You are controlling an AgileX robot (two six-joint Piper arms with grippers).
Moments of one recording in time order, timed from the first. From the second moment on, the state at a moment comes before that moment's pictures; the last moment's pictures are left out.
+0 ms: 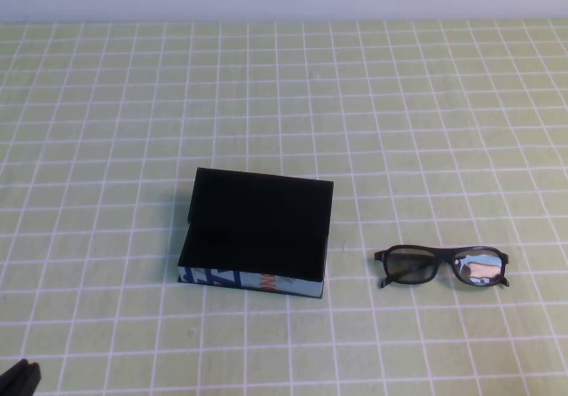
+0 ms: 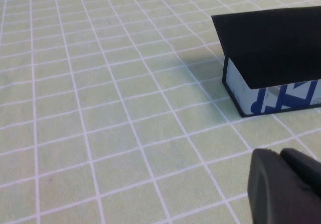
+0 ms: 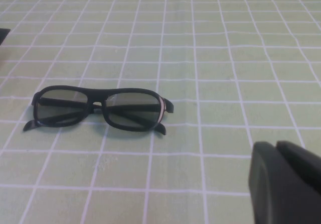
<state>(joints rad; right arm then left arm) 0.00 -0.01 0.03 0.36 0.36 -0.30 -0.29 -0.01 0.02 -0.15 0.35 0.17</state>
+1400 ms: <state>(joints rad) 0.00 -0.01 0.03 0.58 -0.29 -0.30 -0.29 -0.01 0.02 -0.15 -0.29 0.17</state>
